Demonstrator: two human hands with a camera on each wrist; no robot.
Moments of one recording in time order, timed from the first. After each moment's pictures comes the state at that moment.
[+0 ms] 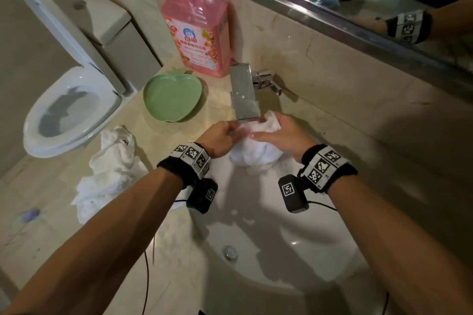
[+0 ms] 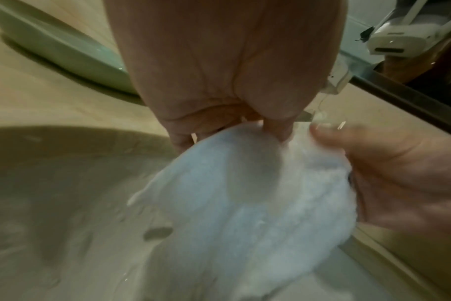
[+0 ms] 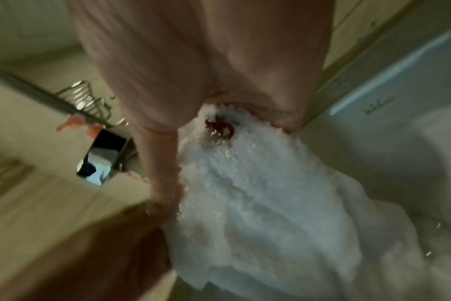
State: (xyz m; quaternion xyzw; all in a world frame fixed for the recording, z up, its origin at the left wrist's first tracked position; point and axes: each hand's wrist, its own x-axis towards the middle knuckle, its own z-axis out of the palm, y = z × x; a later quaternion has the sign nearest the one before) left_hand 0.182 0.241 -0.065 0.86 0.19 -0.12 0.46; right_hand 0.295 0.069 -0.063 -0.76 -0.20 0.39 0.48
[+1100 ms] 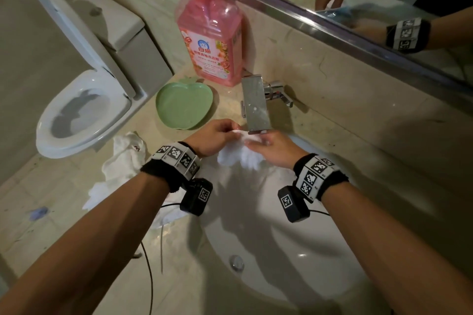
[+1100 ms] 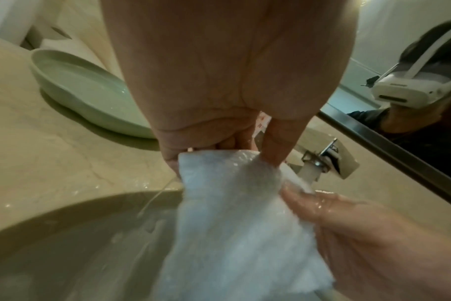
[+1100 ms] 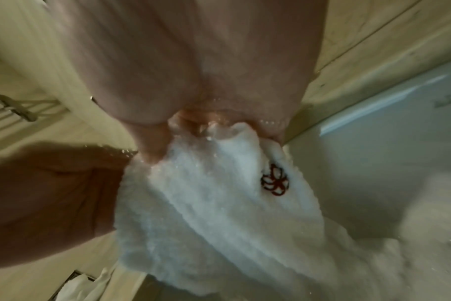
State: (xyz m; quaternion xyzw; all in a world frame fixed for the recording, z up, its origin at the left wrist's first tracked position) left_hand 0.175 0.273 -0.037 0.78 0.23 -0.09 0.57; right_hand 0.278 0.104 -0.060 -0.76 -0.28 0.42 0.41
